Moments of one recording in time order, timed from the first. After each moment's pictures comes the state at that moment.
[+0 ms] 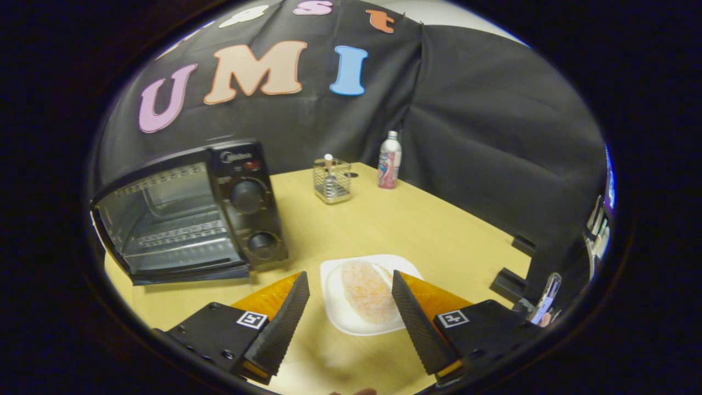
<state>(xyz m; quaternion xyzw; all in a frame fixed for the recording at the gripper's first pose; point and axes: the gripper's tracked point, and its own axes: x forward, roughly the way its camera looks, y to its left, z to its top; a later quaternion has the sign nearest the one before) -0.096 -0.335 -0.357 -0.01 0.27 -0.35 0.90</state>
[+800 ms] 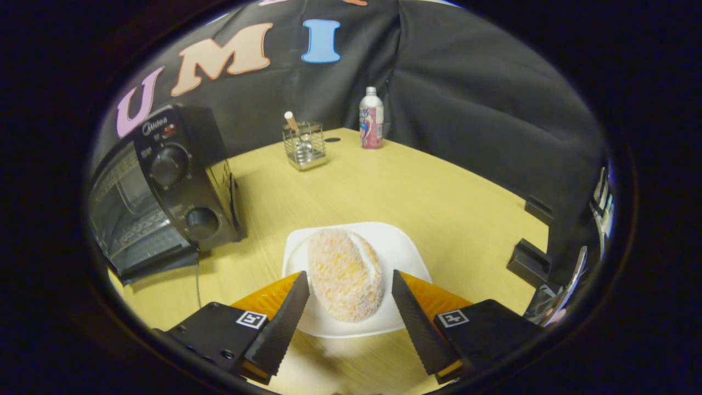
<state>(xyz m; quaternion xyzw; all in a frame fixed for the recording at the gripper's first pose) -0.106 -0.361 -0.424 0.06 0.34 -0.34 0.88</state>
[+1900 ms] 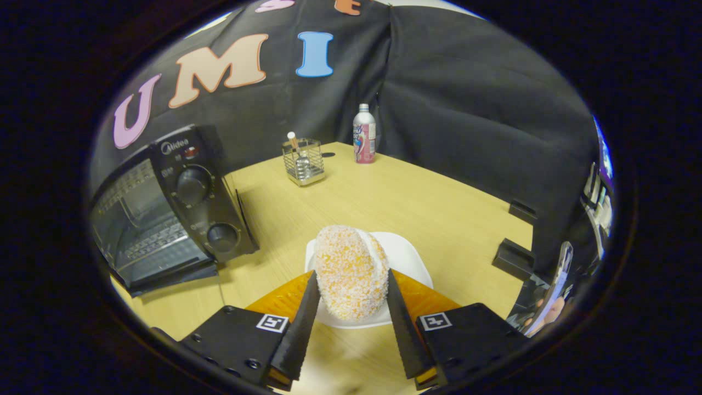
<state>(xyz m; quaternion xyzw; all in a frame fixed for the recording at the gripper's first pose) -0.110 -0.338 -0.376 0.08 0.28 -0.38 0.88</state>
